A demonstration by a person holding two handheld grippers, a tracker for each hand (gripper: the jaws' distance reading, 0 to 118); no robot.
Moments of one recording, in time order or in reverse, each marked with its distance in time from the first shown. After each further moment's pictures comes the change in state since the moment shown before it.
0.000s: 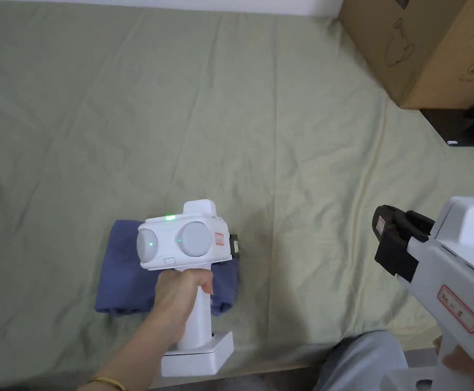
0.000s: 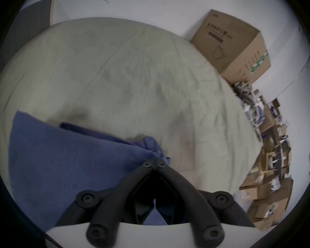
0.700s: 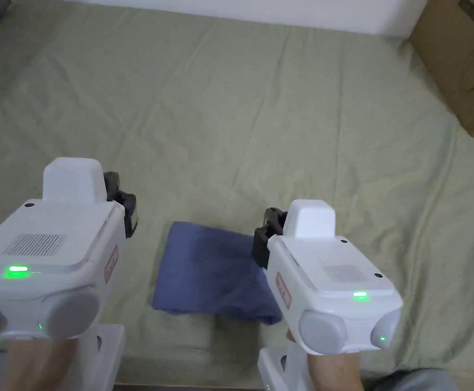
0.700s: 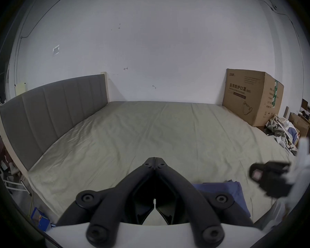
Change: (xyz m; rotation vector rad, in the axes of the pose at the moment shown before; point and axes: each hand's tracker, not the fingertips) left arm -0.103 -0.030 0.204 0.657 0.428 -0.171; right arm -0.176 -0.042 -0.119 -0.060 0.221 0.061
